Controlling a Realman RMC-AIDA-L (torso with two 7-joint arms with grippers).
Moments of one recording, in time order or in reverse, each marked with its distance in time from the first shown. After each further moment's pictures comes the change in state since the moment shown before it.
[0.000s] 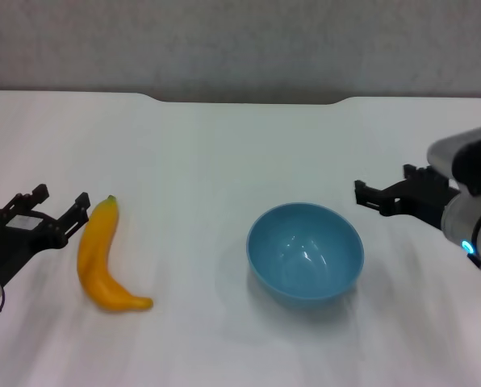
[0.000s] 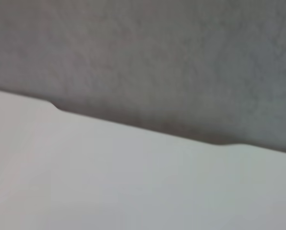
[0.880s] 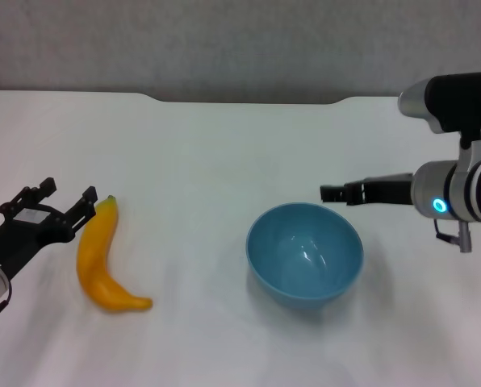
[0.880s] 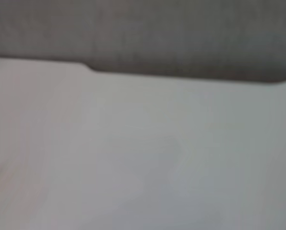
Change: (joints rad) left arm -0.017 -0.003 0.004 -0.004 -0.001 0.004 -0.001; right arm 0.243 0.027 0.234 -0.115 0.429 0.414 -0.276
